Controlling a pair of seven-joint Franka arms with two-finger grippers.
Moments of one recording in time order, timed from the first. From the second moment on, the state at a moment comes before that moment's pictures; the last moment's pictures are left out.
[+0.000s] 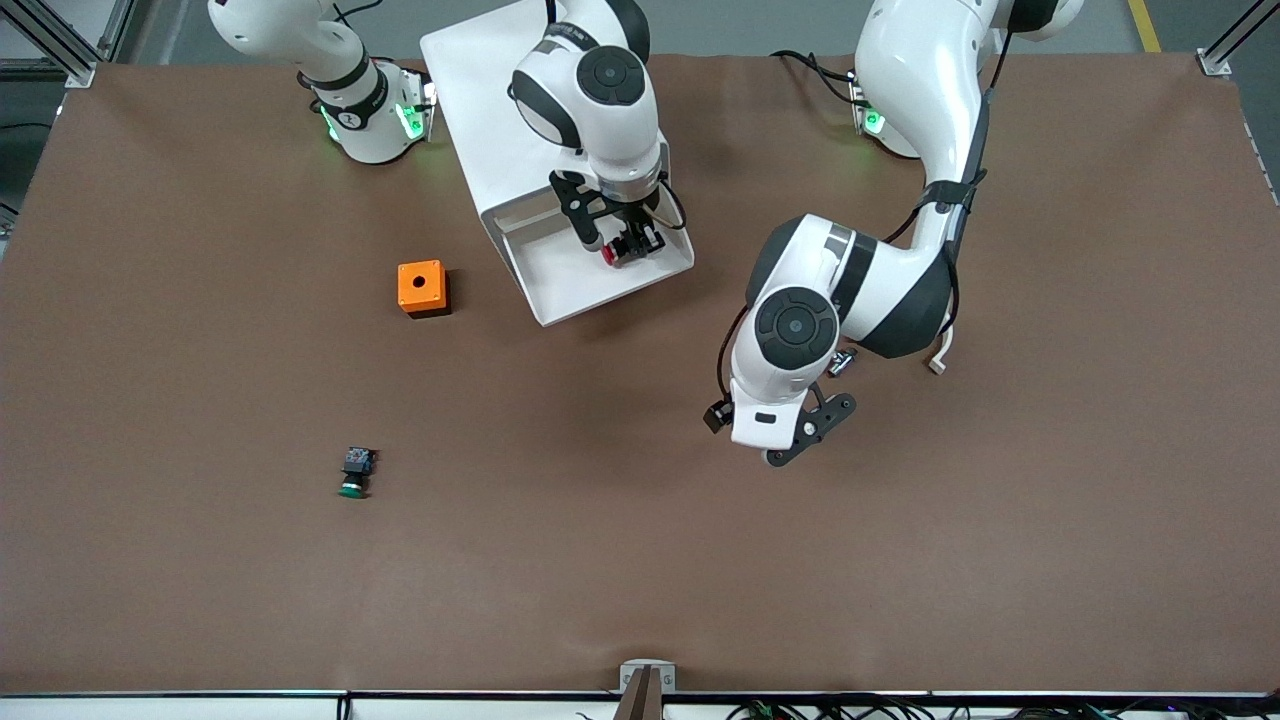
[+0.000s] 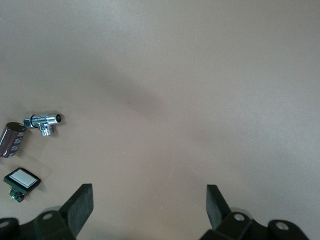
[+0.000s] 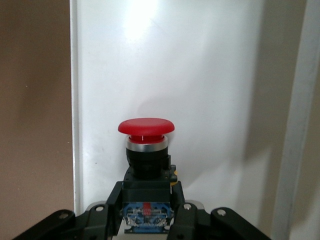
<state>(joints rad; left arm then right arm) -0.75 0.72 0.28 -1.22 -0.22 1.80 -1.08 1.04 0.32 -0.09 -1.87 0.12 2.21 2.01</state>
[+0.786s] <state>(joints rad) -0.75 0.72 0.28 -1.22 -0.22 1.80 -1.08 0.92 0.36 -0.12 -1.62 0.09 1.90 1.64</state>
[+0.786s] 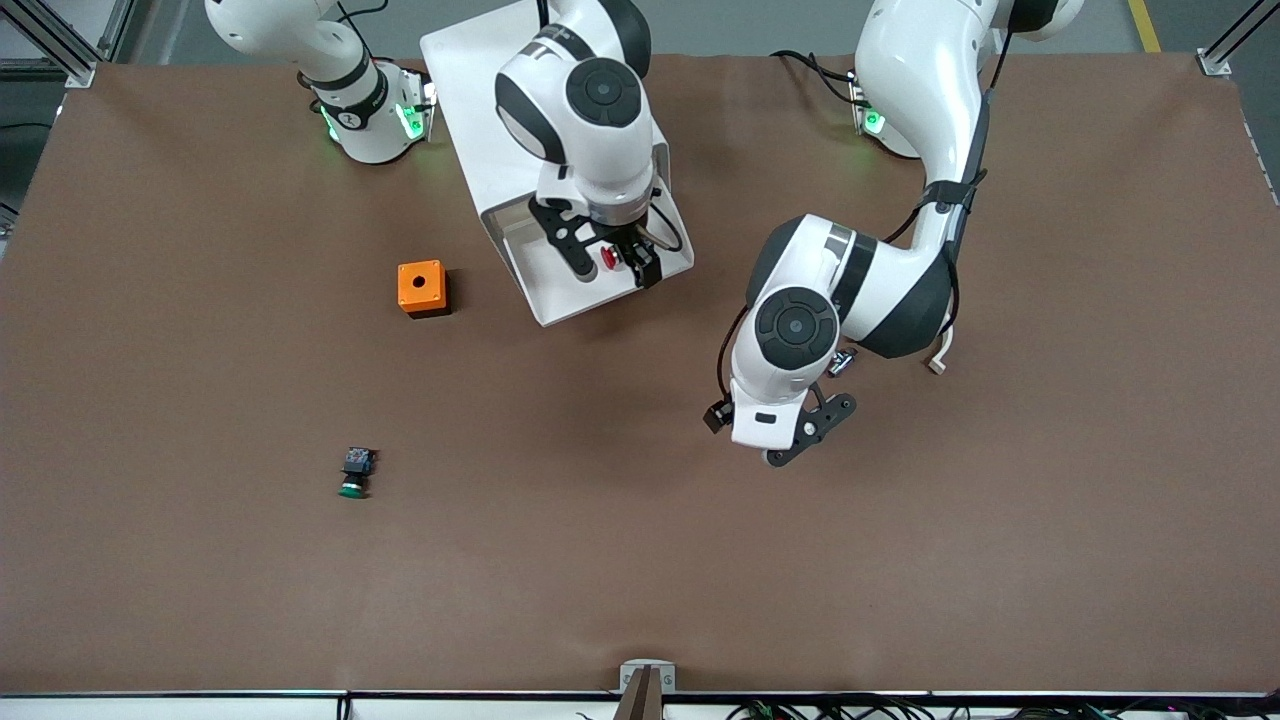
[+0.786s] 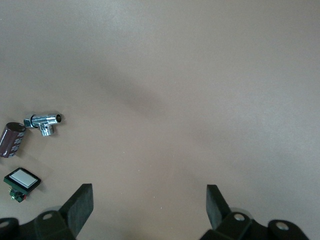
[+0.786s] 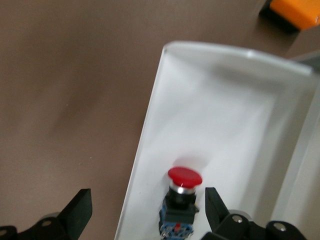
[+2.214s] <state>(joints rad) -0.88 0.73 0.20 -1.23 -0.22 1.81 -1.08 0.20 0.18 -0.20 -1.50 0.06 1.47 0.10</state>
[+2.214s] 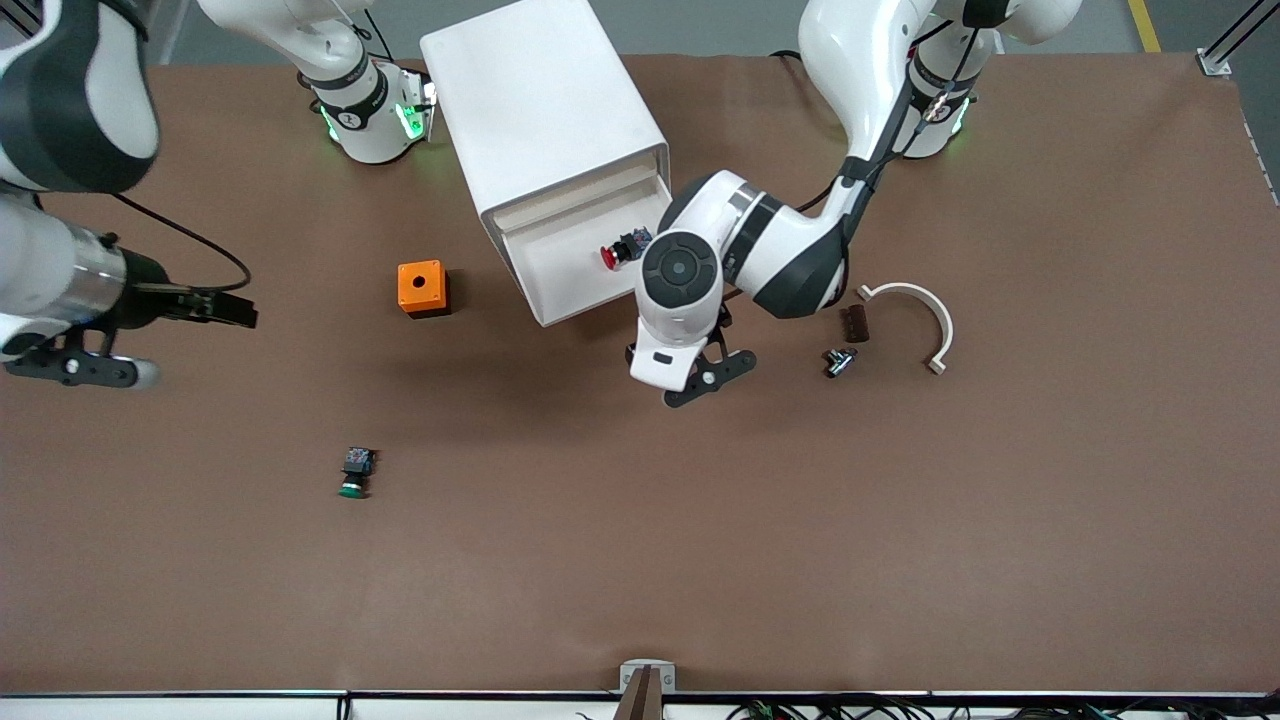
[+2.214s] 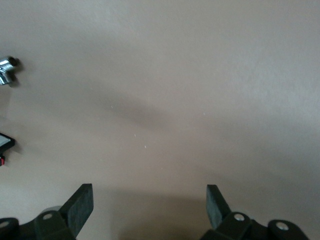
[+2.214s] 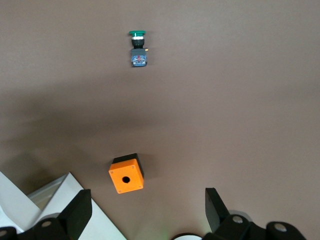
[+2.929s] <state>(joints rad) -1.00 0.76 0.18 -1.23 -0.22 1.89 -1.08 0.11 0.16 -0.20 -1.50 0.00 1.47 -0.07</state>
